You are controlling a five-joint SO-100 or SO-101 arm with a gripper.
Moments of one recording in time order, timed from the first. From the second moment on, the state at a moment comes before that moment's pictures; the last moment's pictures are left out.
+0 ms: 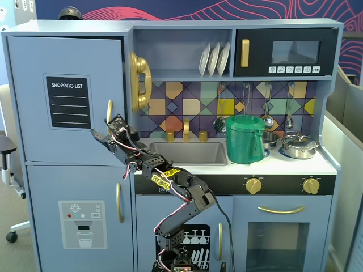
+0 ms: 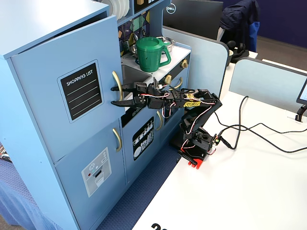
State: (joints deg) arm -52.2 133.4 125.5 -15.0 -119.9
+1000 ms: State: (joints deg) arm -54.6 159.4 137.1 -6.8 -122.9
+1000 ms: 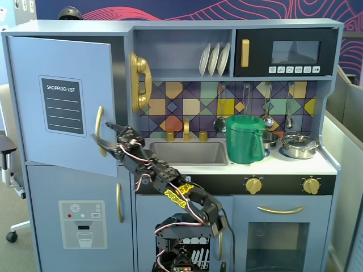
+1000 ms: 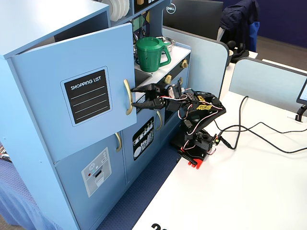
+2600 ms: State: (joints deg) arm -39.6 151.9 137.7 -2.0 -112.6
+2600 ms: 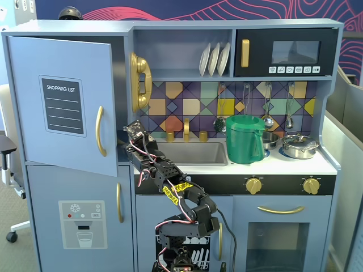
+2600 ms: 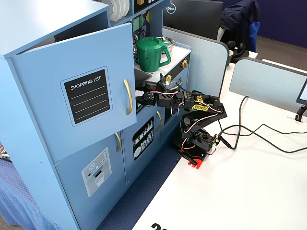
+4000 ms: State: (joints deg) arm -70.4 139.7 137.7 -20.6 -128.8
